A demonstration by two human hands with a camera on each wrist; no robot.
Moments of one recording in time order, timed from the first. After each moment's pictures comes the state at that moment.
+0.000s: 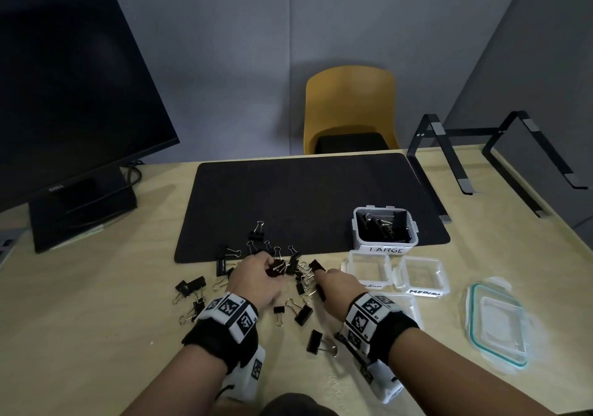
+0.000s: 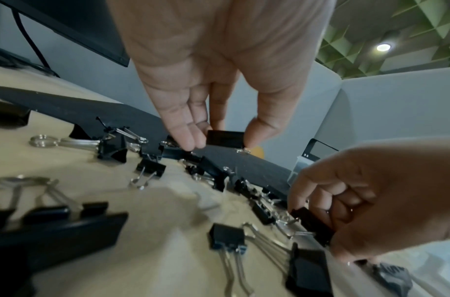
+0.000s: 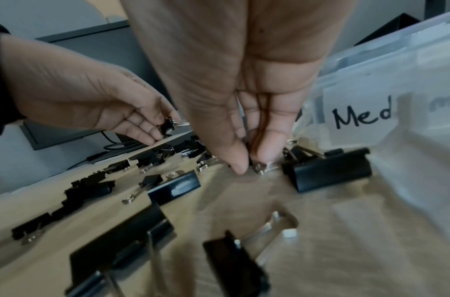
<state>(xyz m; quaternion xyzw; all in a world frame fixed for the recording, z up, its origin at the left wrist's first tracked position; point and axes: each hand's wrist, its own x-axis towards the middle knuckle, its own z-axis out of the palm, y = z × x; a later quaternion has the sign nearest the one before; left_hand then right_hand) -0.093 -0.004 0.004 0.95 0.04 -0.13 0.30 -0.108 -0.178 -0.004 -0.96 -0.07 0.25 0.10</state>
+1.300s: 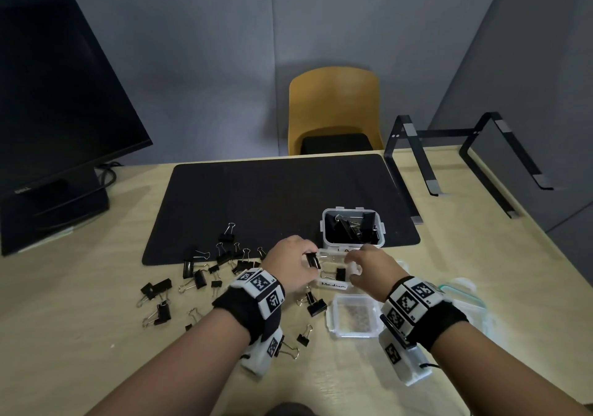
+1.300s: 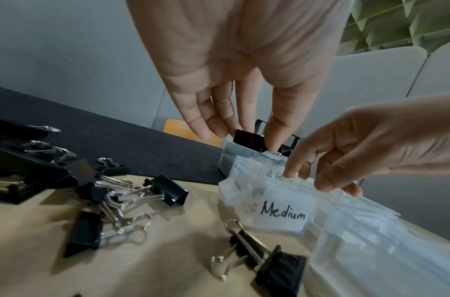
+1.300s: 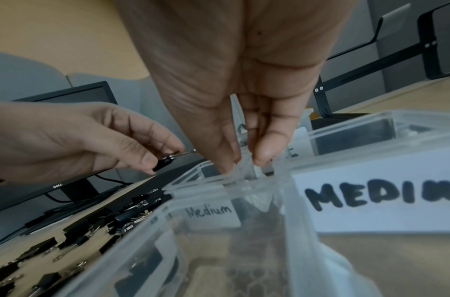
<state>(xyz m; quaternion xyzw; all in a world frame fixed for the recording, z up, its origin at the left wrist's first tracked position) -0.074 -0.110 0.018 0.93 -0.16 -0.13 0.31 -0.102 -0.299 0.026 -0.97 -0.02 0.17 0.17</state>
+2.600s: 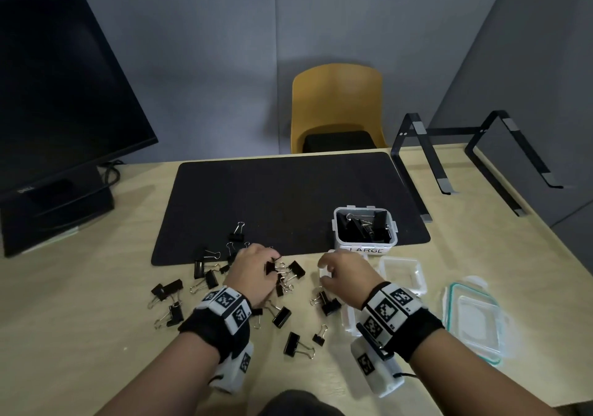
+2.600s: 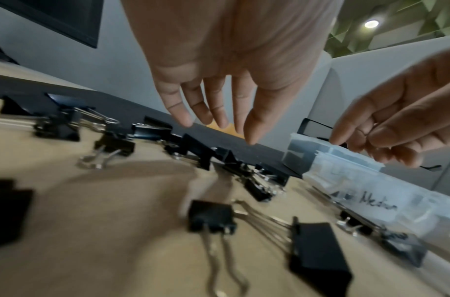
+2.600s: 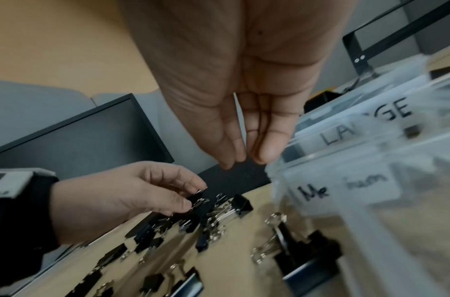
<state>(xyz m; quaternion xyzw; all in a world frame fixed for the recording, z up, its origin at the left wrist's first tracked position) -0.078 -0.030 -0.008 0.96 -0.09 -0.11 0.26 -0.105 -0.230 0.032 -0.96 -0.05 0.16 0.22</state>
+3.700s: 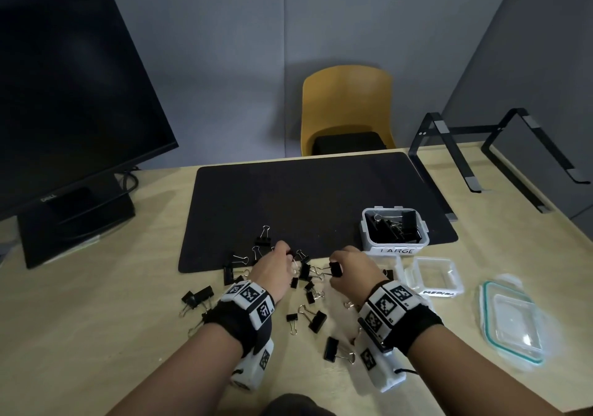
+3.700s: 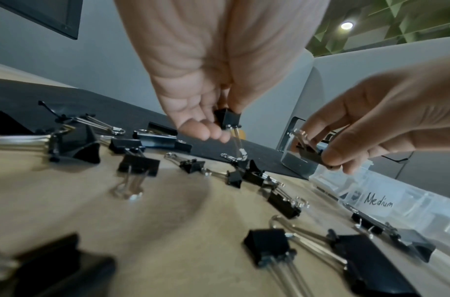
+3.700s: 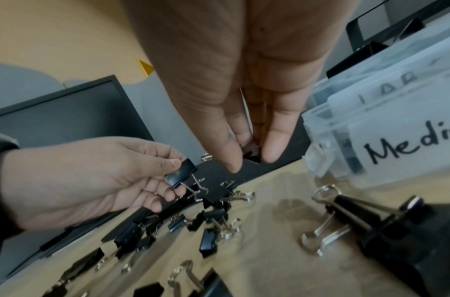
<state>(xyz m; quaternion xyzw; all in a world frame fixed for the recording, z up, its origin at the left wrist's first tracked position) -0.057 -0.006 -0.010 0.96 -0.09 -0.13 0.25 -0.085 -0.179 0.009 -0.97 0.02 0.15 0.21</state>
